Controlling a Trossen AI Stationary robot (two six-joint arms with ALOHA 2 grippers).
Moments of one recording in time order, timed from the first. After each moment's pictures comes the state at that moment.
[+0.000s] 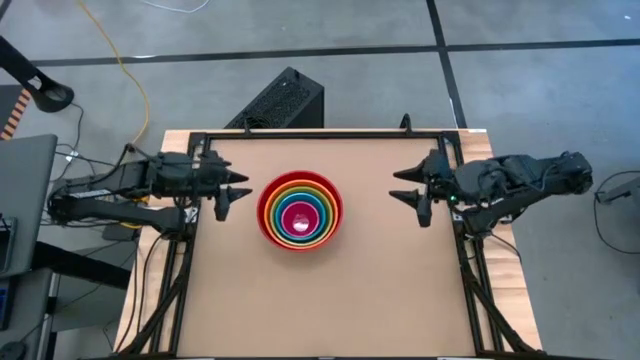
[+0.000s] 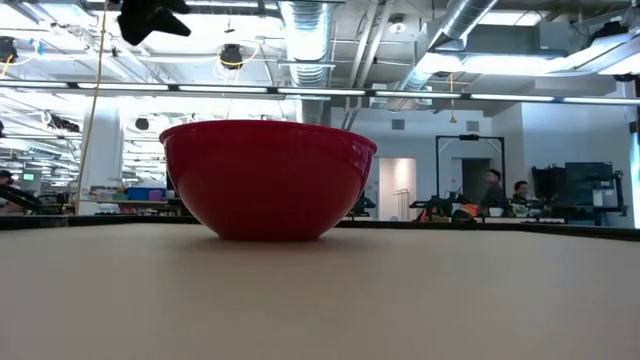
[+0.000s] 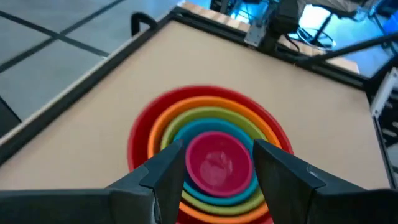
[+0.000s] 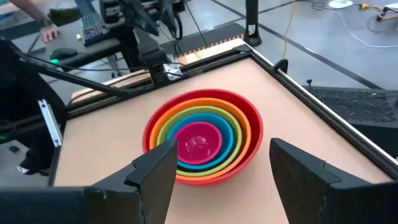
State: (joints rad) left arm 0.07 0.72 0.94 -0.61 -0.18 -0.31; right arm 0.27 0.90 1.21 -0.71 0.49 0.41
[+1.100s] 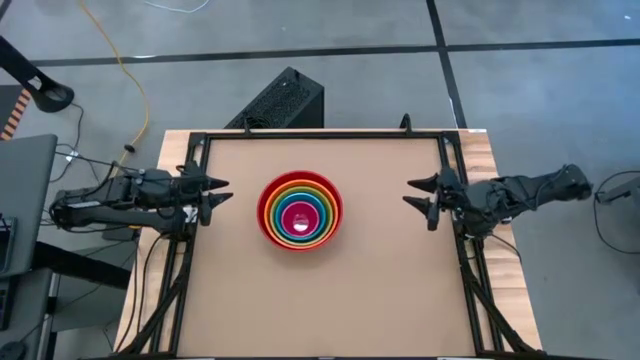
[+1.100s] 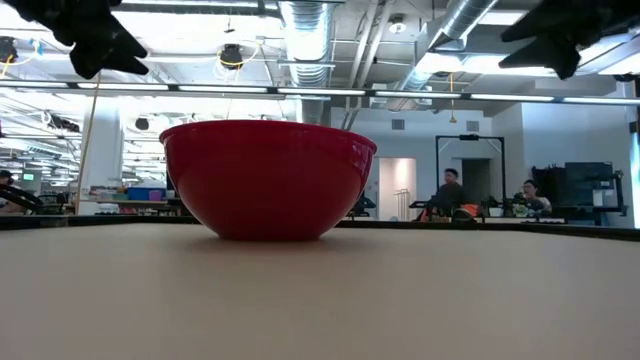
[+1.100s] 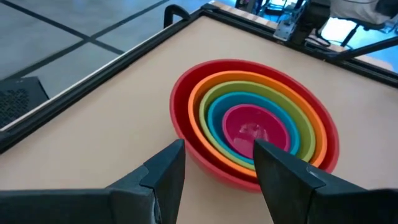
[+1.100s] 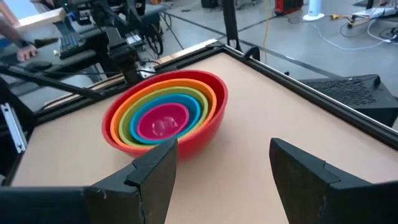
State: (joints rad) left arm 0.02 0.36 0.66 -0.68 -0.33 -0.34; right arm 0.28 0.49 0.62 -0.46 0.60 0.45
